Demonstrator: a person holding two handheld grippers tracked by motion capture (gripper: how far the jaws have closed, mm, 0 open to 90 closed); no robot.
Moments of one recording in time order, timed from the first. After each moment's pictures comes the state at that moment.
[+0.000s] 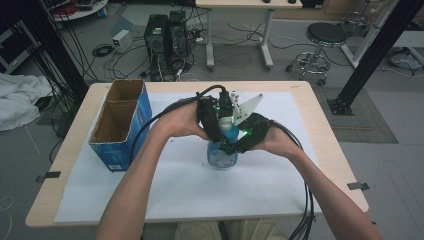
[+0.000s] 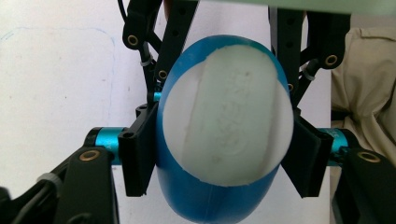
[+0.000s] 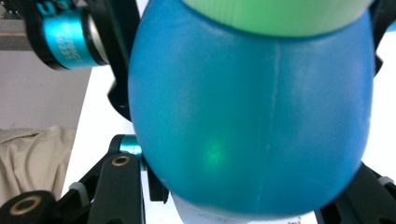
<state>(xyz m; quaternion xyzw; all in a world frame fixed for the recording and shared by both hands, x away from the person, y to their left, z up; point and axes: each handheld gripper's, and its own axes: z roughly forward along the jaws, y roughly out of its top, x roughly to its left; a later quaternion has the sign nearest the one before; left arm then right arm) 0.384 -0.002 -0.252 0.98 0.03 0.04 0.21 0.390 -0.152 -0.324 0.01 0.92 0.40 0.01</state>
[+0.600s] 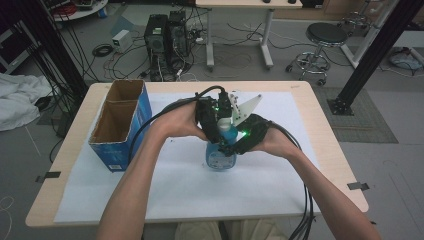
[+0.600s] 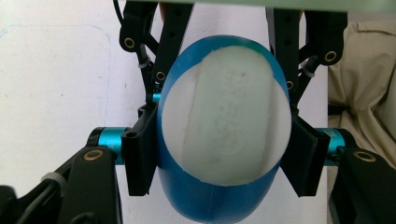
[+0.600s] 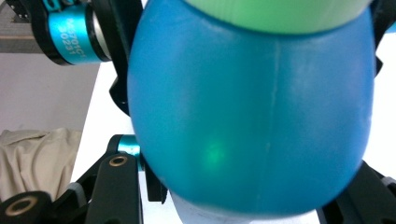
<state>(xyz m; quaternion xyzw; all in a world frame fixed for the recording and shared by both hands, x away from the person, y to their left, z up) 0.382 0.001 -0.251 0.98 0.03 0.03 0.20 0.389 -0.150 -0.326 0.00 0.91 0.41 0.00</state>
